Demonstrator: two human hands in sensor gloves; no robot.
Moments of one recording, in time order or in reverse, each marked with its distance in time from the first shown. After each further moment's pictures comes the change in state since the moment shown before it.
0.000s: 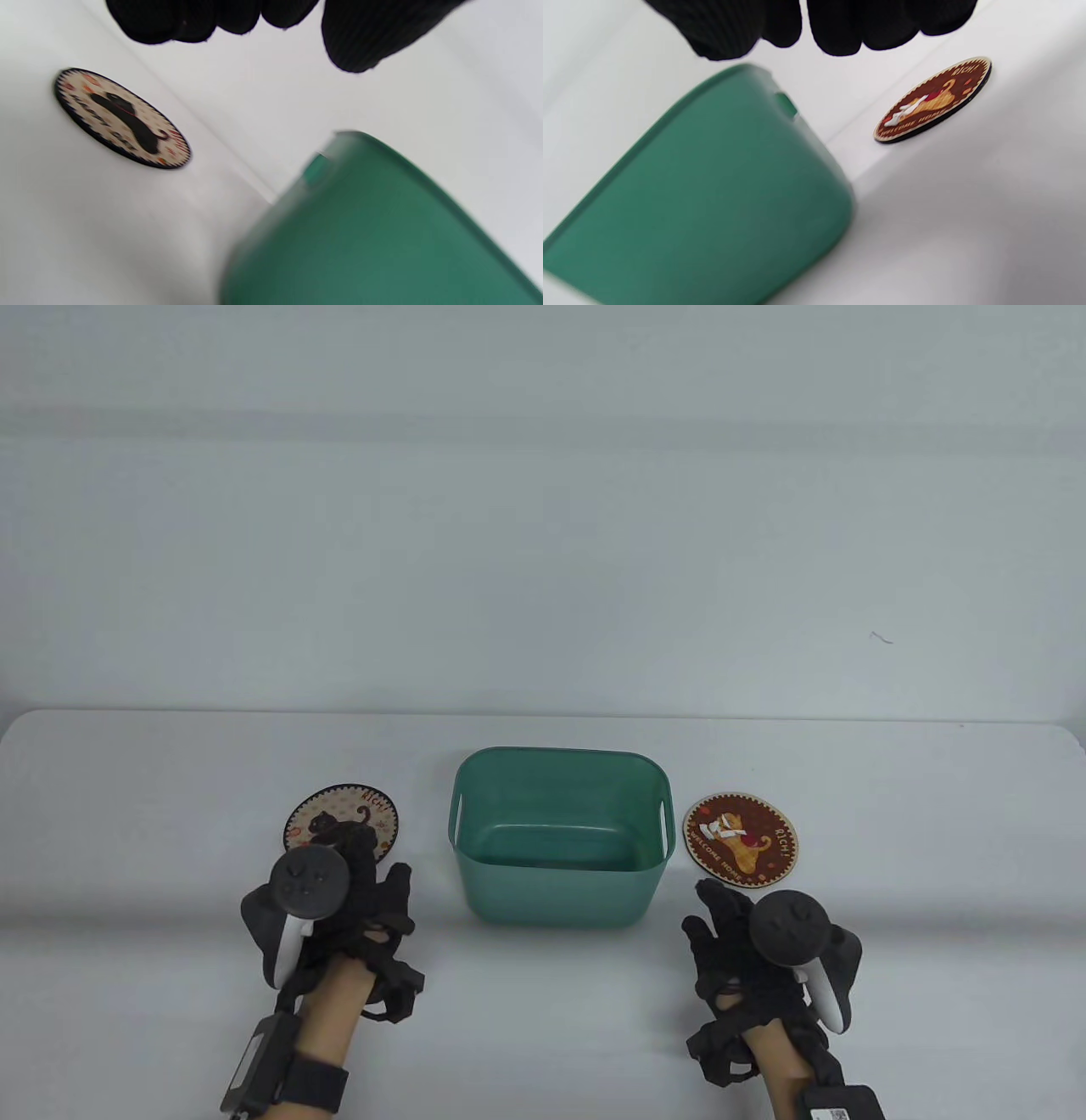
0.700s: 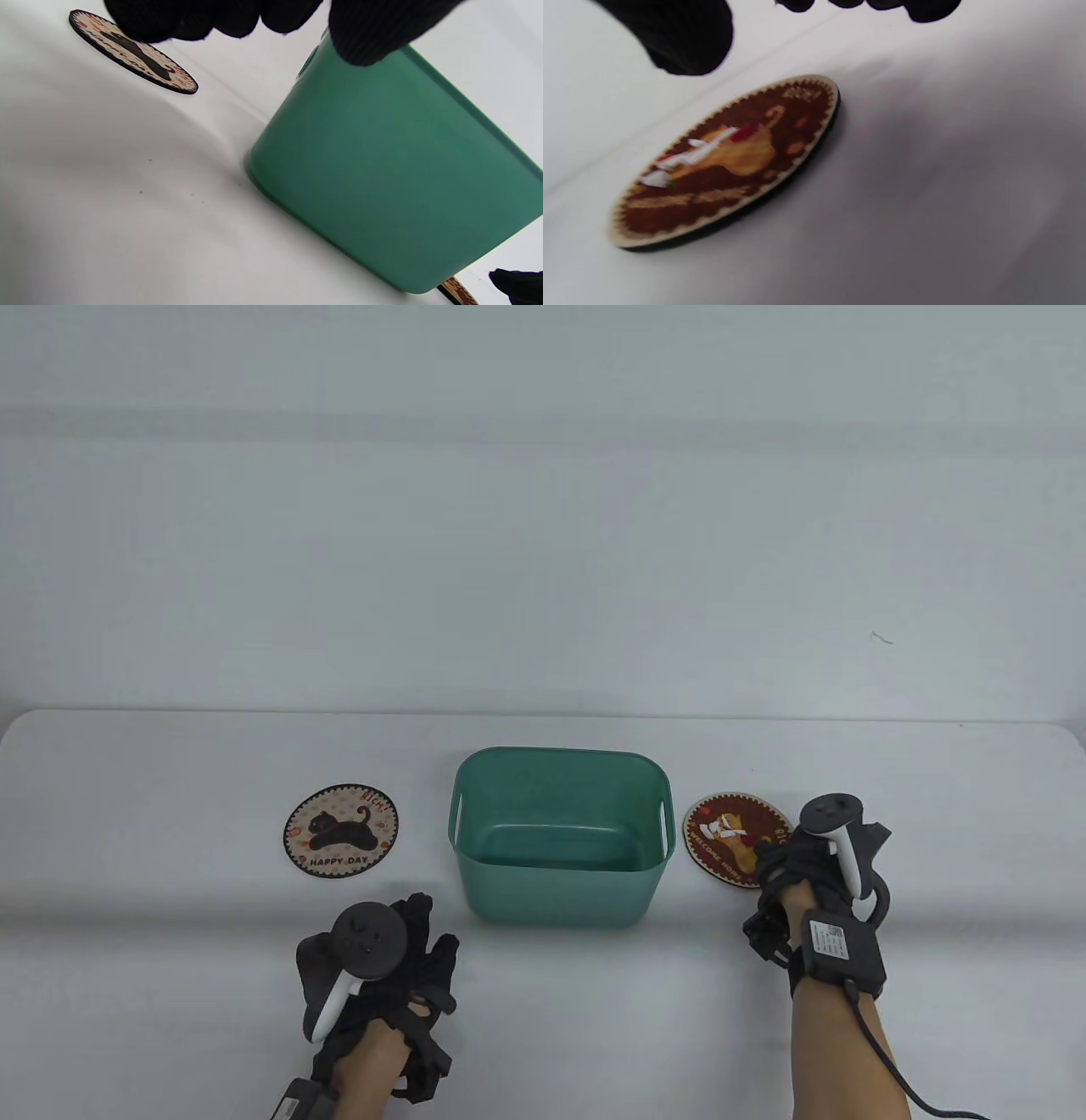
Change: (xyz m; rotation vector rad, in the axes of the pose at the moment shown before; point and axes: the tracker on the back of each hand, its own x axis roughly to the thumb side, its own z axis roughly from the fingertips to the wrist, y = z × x) left_hand -0.002 -0.042 0.031 -0.163 0.008 -0.125; right_hand -0.079 -0.020 -0.149 0.010 0.562 0.254
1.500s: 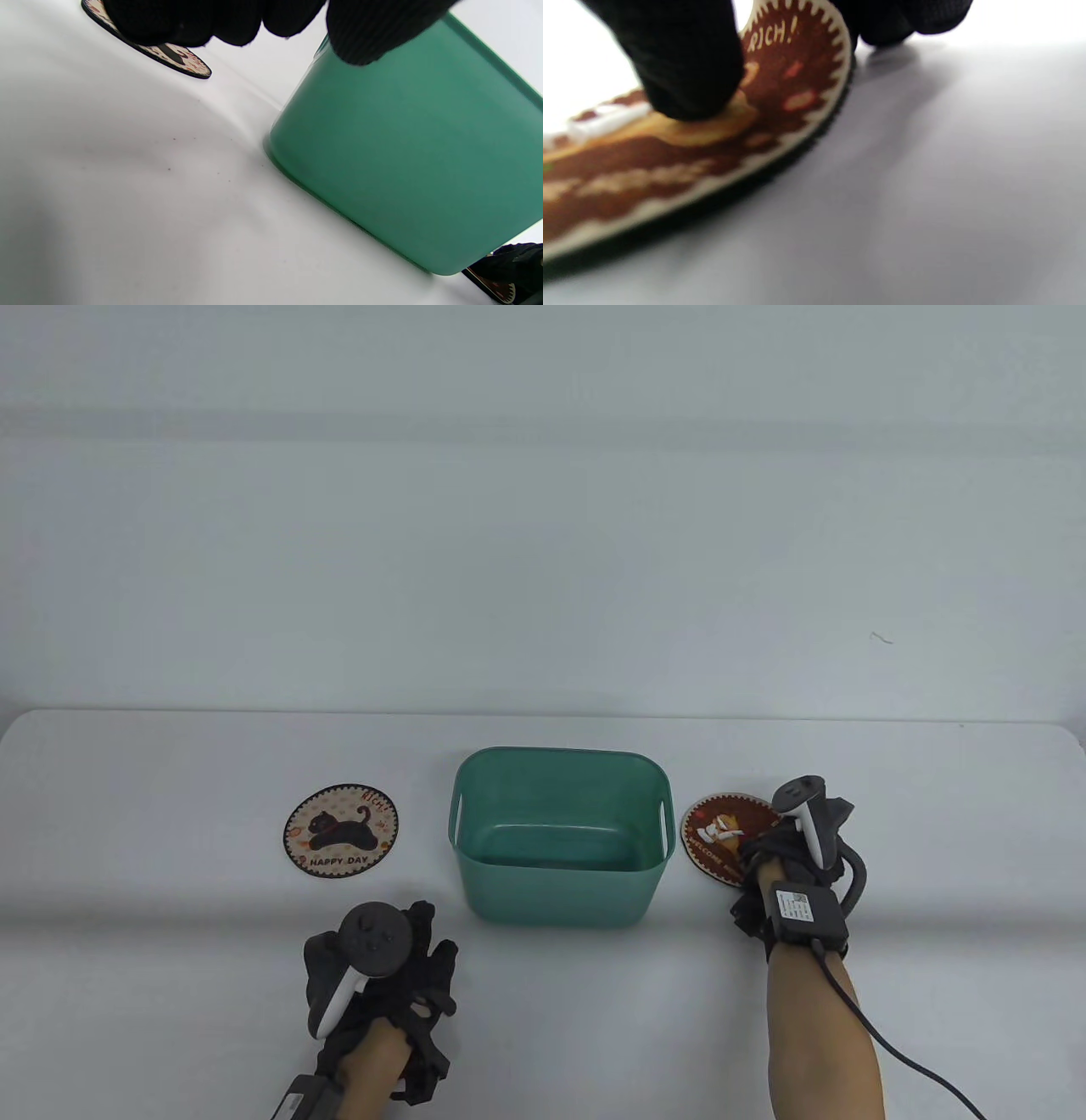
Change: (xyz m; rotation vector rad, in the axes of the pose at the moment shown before) left_hand -0.008 -0.011 -0.006 -0.036 0.026 -0.027; right_hand 0.023 0.016 -0.028 -0.107 0.028 0.103
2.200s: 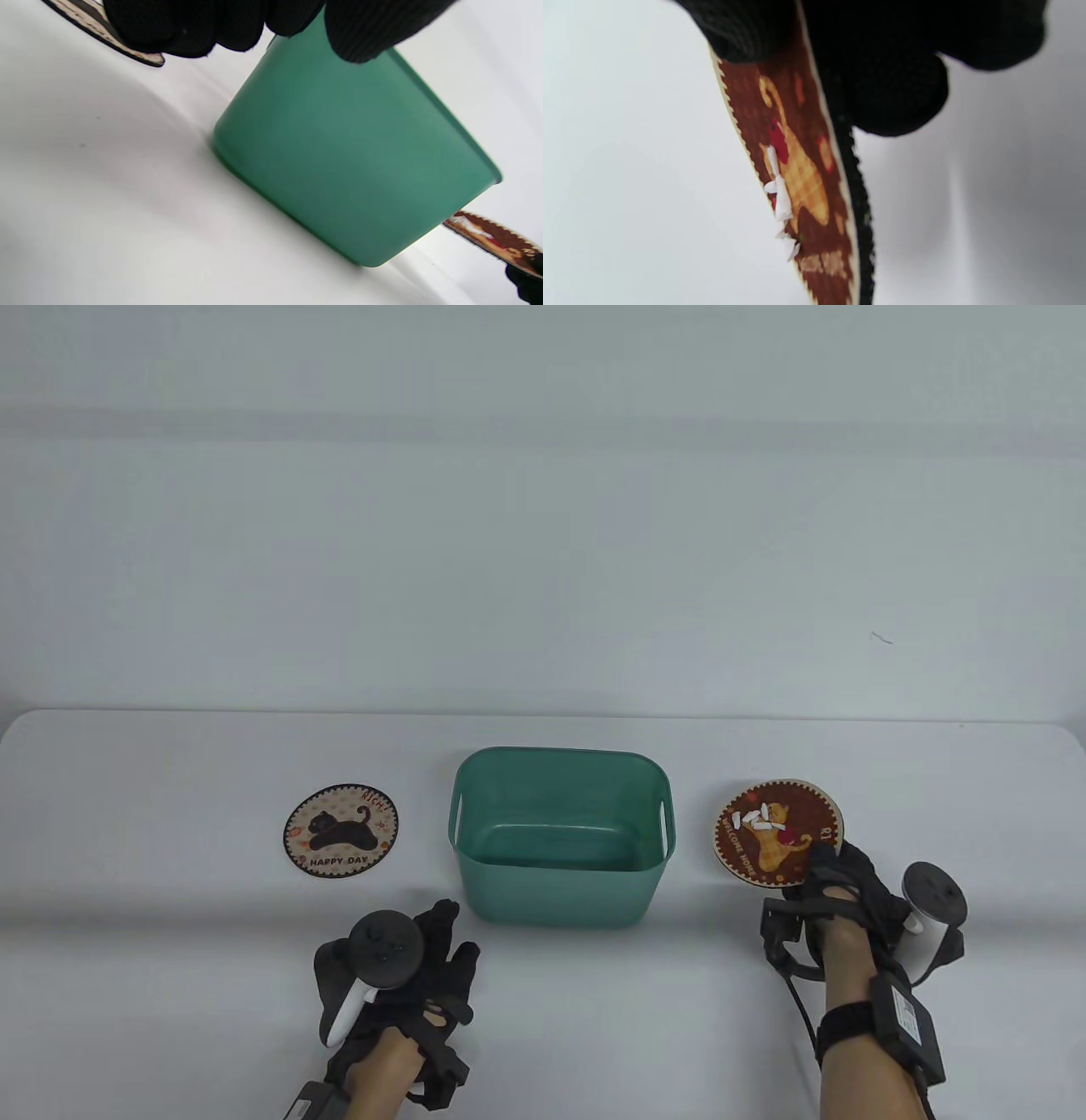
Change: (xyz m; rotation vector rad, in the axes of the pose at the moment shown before) left_hand 0.019 -0.006 0.010 0.025 -0.137 0.101; right_hand -0.096 -0.046 0.089 0.112 -0.099 -1.174
